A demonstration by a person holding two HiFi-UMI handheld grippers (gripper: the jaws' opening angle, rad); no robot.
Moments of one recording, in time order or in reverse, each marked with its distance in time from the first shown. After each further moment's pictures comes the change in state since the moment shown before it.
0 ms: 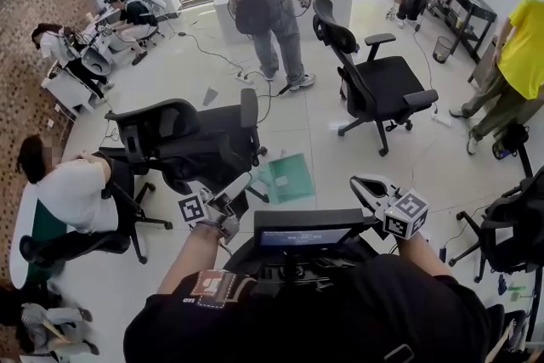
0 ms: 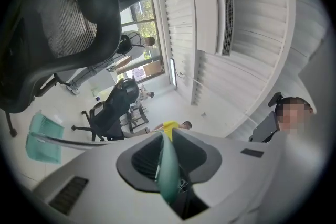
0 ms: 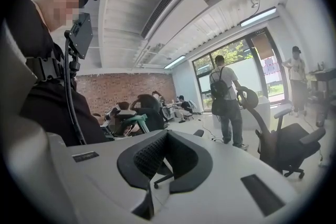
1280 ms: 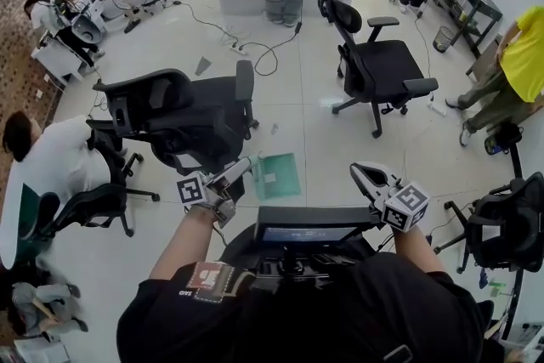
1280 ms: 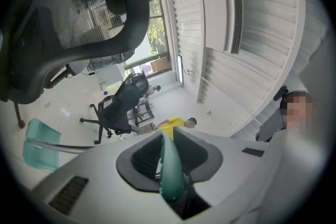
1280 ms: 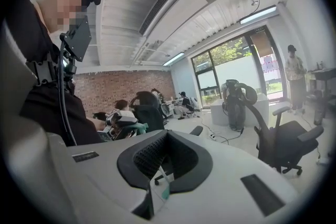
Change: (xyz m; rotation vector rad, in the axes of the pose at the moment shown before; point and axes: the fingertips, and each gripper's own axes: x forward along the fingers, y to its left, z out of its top) left arm -0.016 0.052 -0.014 -0.042 0.043 0.062; right arm 0.017 0.000 -0.010 0.008 0.033 -0.014
